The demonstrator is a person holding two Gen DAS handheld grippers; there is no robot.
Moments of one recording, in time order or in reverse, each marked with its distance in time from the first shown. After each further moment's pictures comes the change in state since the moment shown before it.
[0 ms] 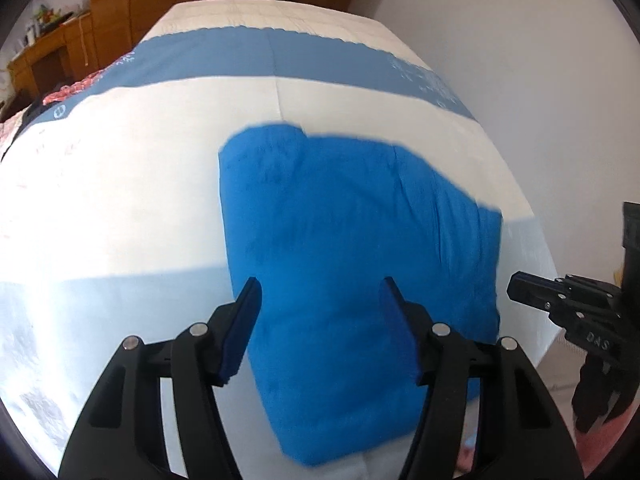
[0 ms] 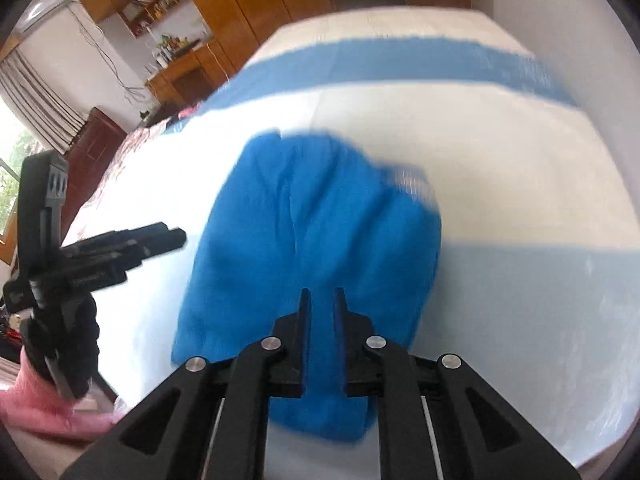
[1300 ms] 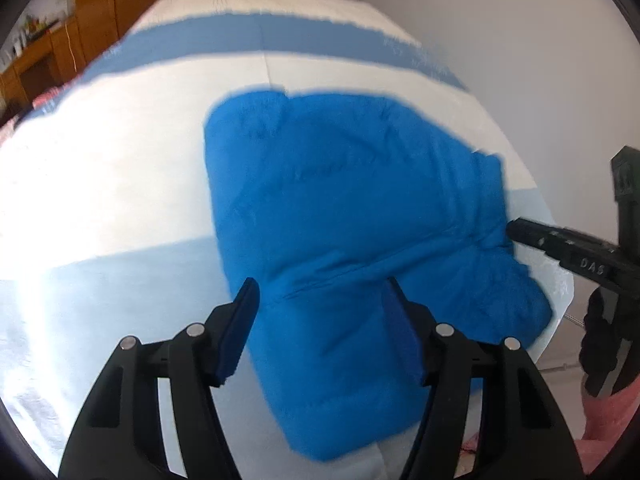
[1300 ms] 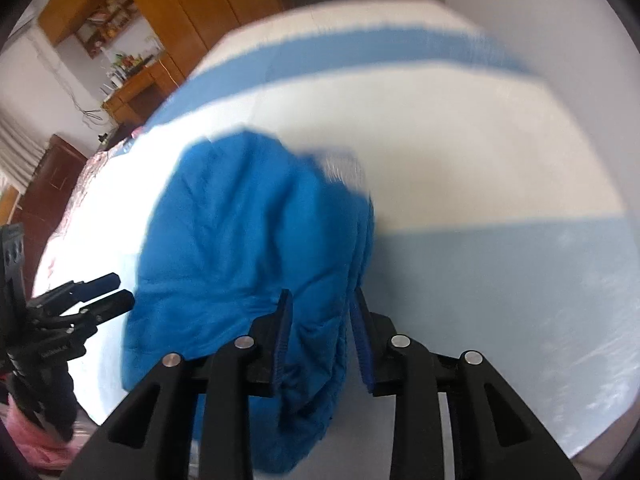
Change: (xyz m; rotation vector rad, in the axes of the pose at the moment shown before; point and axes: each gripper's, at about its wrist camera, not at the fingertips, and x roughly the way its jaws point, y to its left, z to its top) left arm 0.015 -0.011 -0.025 0.076 0.017 -0.005; right arm 0.010 -0.031 -0.014 0.111 -0.024 -0.114
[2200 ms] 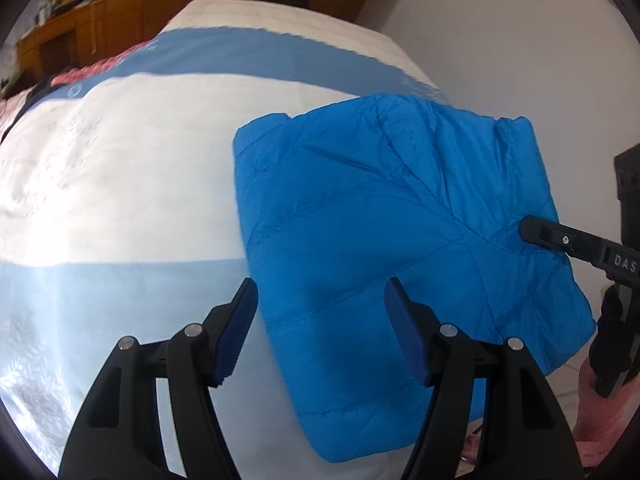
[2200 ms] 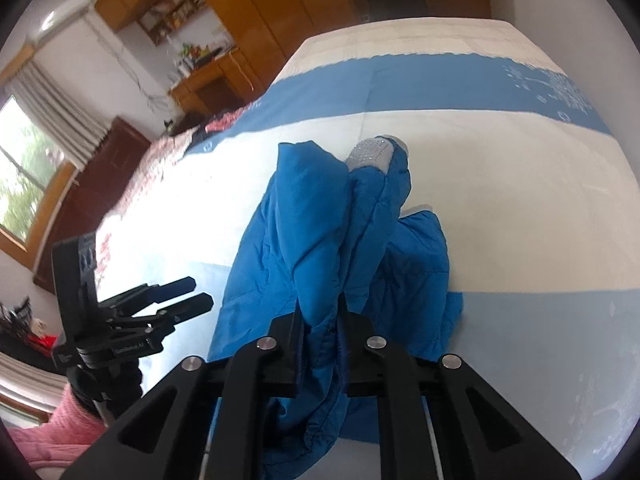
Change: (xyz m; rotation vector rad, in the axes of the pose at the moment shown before) left arm -0.026 0.055 0.008 -0.105 -0.062 -0.056; right arm -0.026 0.059 0.051 -0.070 0.028 0.239
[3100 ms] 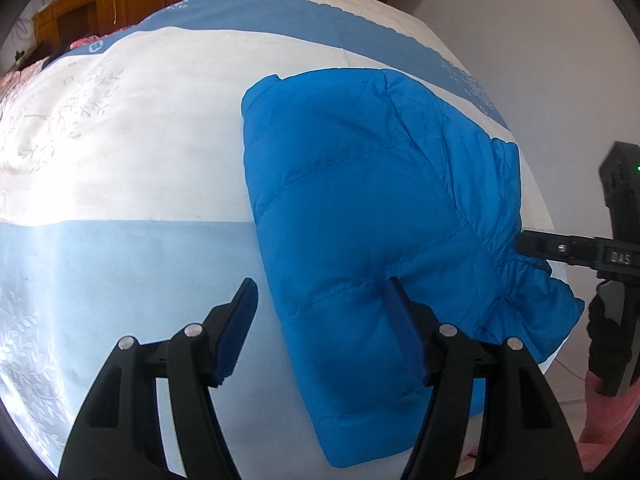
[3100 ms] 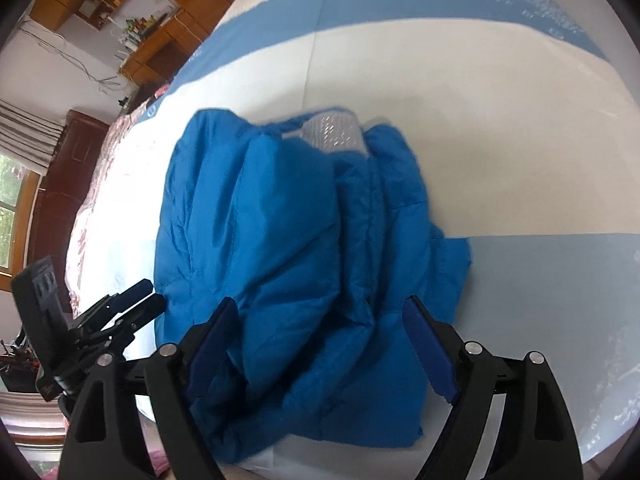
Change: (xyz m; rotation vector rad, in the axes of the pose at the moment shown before) left arm 0.030 0.052 -0.020 -0.087 0.075 0.063; right arm 0.094 -0.025 -0.002 0.129 0.244 -0.077
